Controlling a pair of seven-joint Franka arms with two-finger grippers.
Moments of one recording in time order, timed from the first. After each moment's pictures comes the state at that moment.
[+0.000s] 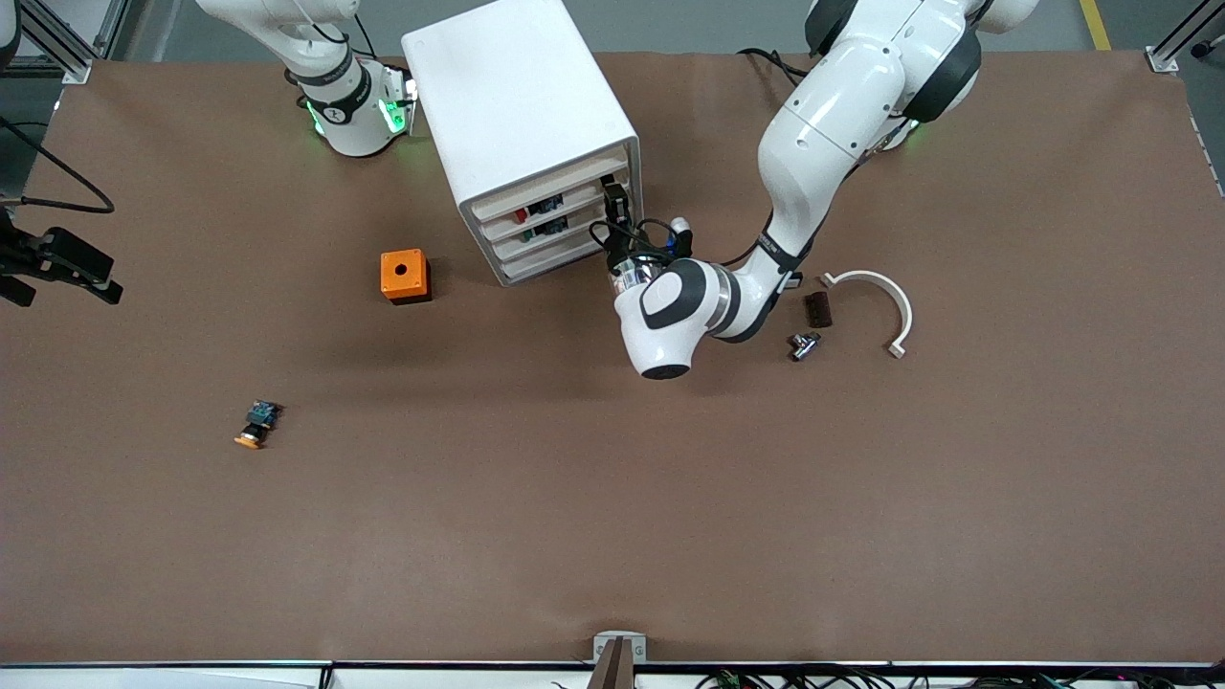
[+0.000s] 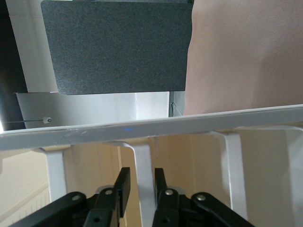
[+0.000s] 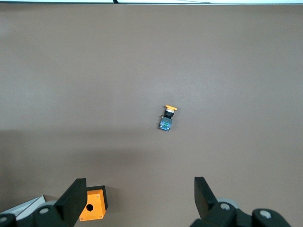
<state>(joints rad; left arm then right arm) -0.59 0.98 -0.18 -1.31 -0.93 1.26 -2.31 -0.03 0.02 -0.05 -1.57 0.01 1.70 -0.09</state>
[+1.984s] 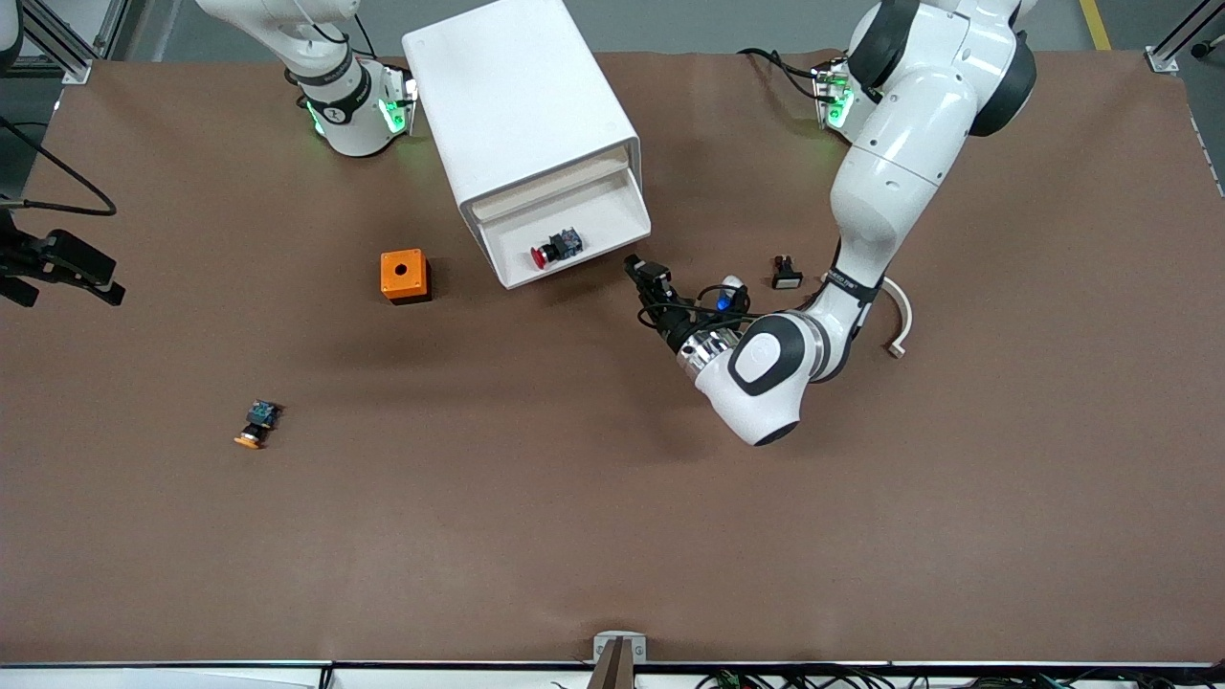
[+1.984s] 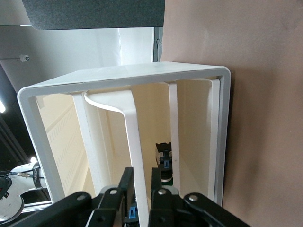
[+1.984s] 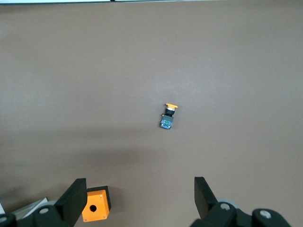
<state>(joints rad) -0.38 0.98 -0.16 -1.28 -0.99 1.38 -2.32 -0.02 0.03 -0.05 -1.57 0.02 1.69 -0.02</state>
